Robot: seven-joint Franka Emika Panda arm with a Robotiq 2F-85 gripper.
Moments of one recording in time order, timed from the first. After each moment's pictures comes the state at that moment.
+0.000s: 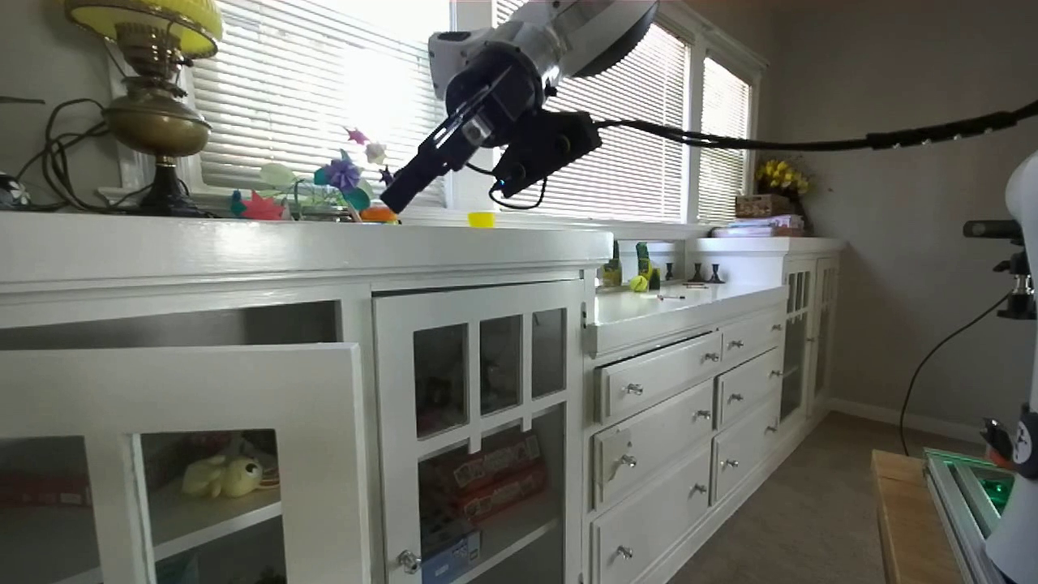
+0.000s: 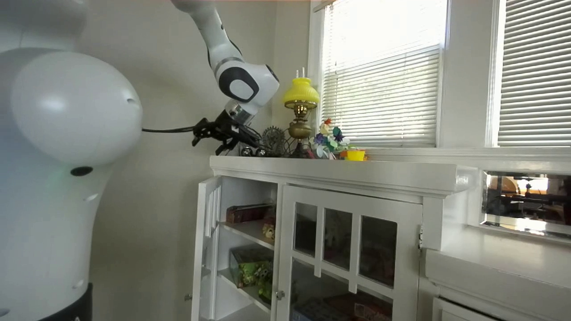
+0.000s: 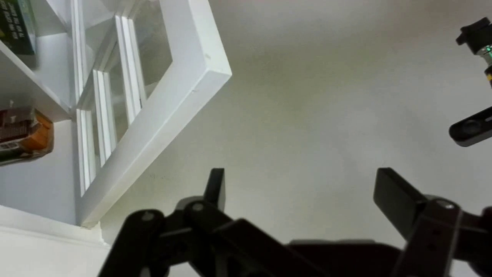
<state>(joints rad) 0.16 -0.13 0.13 -2.23 0.98 2.06 -1.50</state>
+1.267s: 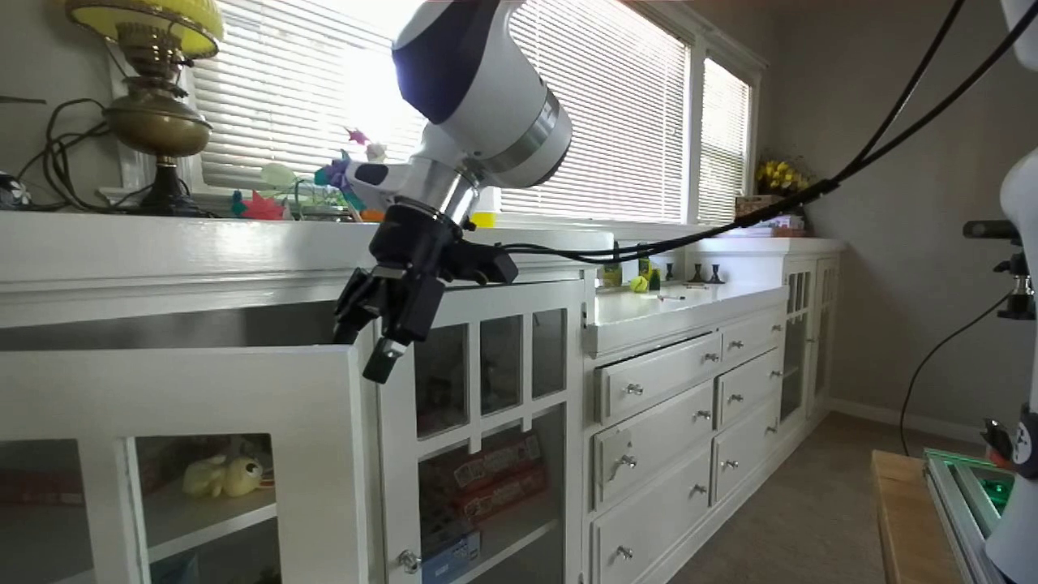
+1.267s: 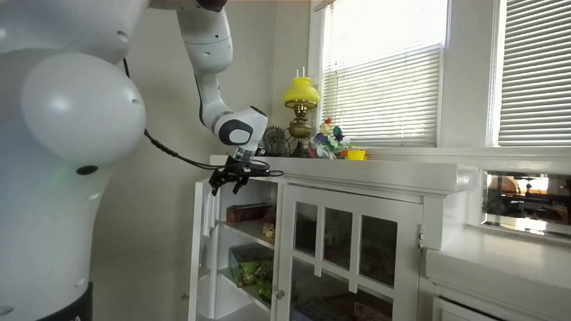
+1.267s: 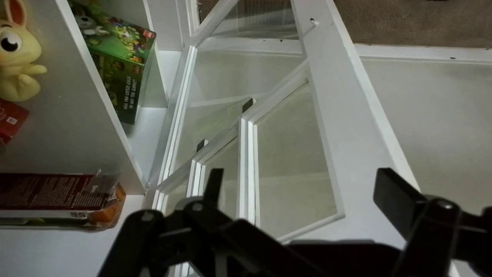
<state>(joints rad) 0.20 0.28 0.23 -2.08 0.70 2.56 -1.56</state>
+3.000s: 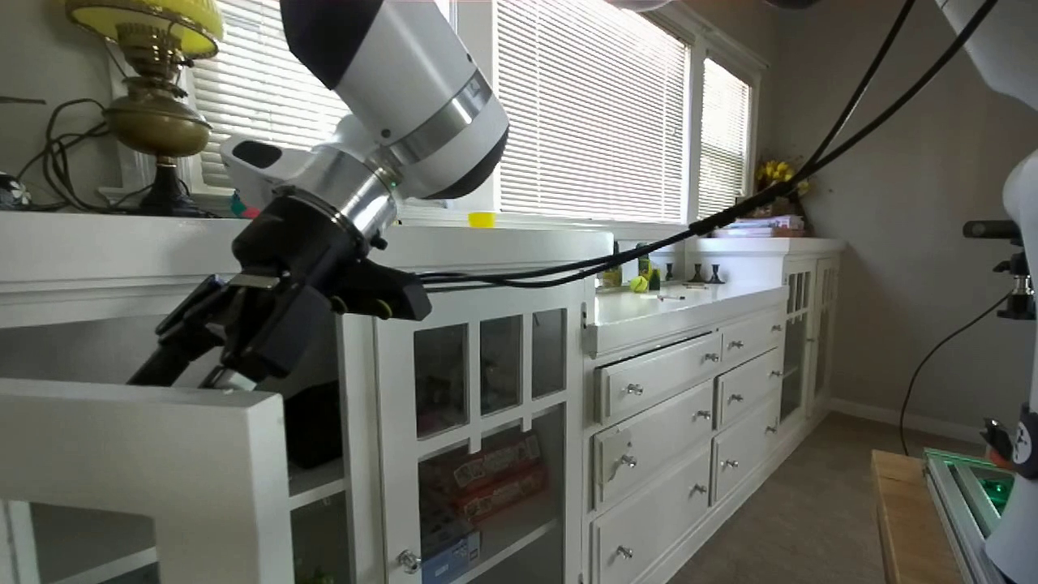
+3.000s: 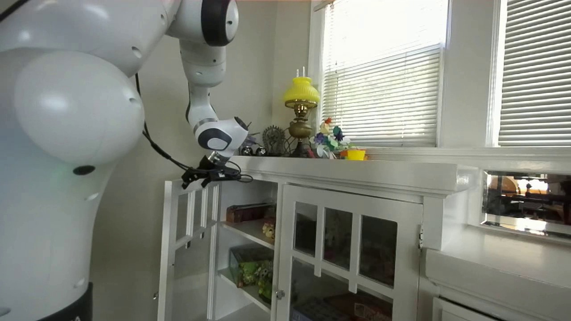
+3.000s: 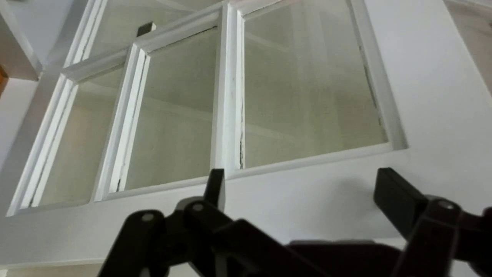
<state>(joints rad) 0.18 0.46 0.45 -1.89 0.86 2.54 -1.74</state>
